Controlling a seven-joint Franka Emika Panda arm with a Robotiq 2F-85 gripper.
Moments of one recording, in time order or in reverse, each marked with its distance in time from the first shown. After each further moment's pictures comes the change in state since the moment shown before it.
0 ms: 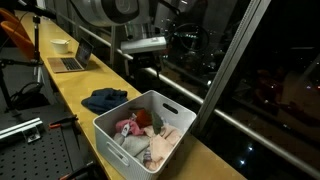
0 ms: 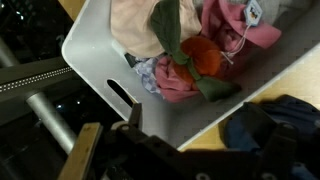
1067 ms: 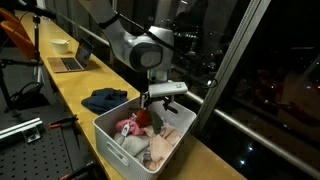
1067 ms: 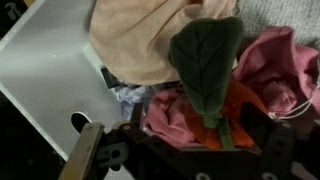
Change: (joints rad) arm -0.118 0.362 0.004 0.202 0.174 0.052 -0.436
